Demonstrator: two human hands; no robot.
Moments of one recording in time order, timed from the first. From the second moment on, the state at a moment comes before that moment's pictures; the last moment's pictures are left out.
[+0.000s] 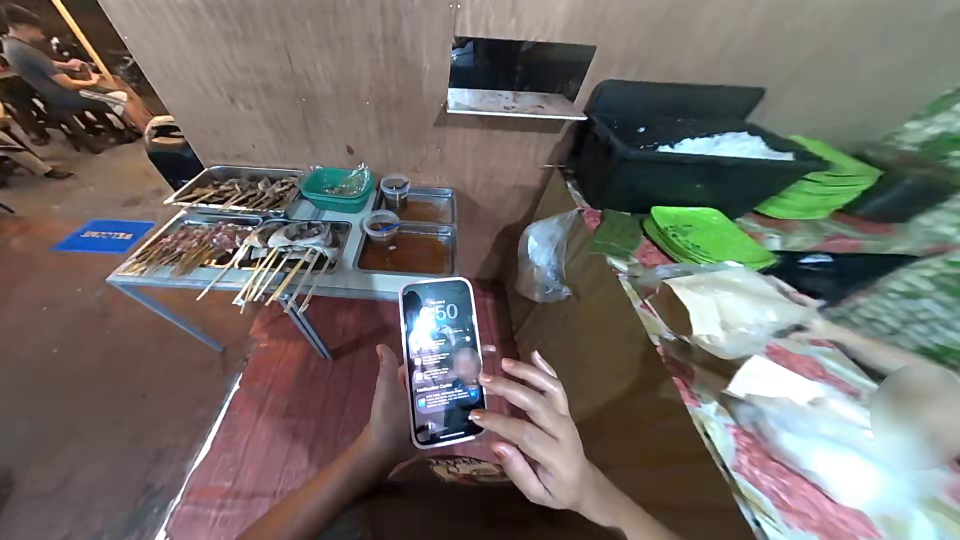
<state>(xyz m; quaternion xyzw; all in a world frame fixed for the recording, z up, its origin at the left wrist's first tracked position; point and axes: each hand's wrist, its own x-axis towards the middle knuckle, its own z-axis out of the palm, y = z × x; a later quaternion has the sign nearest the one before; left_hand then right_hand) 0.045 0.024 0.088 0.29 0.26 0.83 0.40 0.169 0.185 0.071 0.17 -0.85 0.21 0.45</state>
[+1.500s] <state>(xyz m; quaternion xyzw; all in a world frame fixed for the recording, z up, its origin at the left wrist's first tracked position) 0.049 0.016 0.081 0.31 0.25 0.81 0.43 0.153 0.198 0.087 0.07 -0.89 0.16 0.41</state>
